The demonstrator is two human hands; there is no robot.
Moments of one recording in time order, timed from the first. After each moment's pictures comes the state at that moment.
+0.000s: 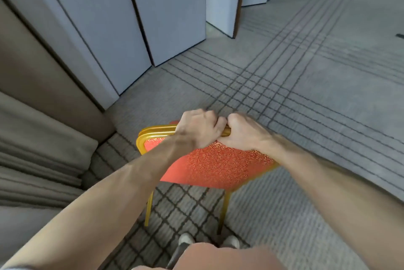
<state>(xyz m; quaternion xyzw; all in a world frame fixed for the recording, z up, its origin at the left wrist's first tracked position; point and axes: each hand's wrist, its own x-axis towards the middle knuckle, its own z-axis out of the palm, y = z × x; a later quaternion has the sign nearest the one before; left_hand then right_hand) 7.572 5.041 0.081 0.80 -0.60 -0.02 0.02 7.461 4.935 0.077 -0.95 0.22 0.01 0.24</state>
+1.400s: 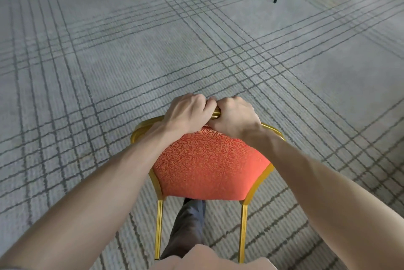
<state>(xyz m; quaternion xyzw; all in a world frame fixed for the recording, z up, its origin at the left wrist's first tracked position) 7.099 4.581 0.033 0.39 -0.91 -0.11 0.11 6.970 4.655 0.046 -0.66 0.73 -0.12 0.11</state>
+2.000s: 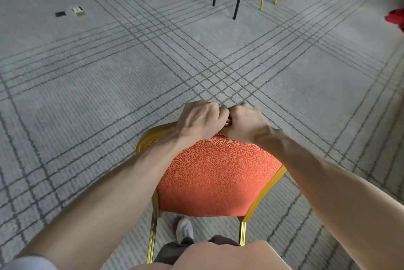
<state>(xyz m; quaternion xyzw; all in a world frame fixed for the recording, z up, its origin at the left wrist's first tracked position) 6.896 4.324 0.059 0.31 -0.93 -0.13 0.16 6.785 4.414 0.081 -0.61 0.79 -0.05 0.08</state>
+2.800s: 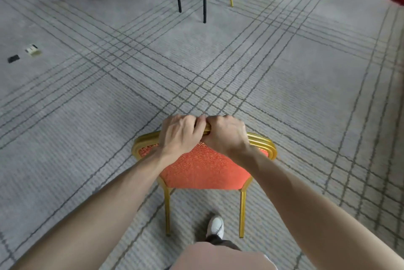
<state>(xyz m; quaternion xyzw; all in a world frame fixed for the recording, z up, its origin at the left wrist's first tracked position) 6.603 4.121 0.013 0.27 -0.93 -0.13 0.19 6.501 4.225 0.026 -0.51 0.85 -0.12 0.06</state>
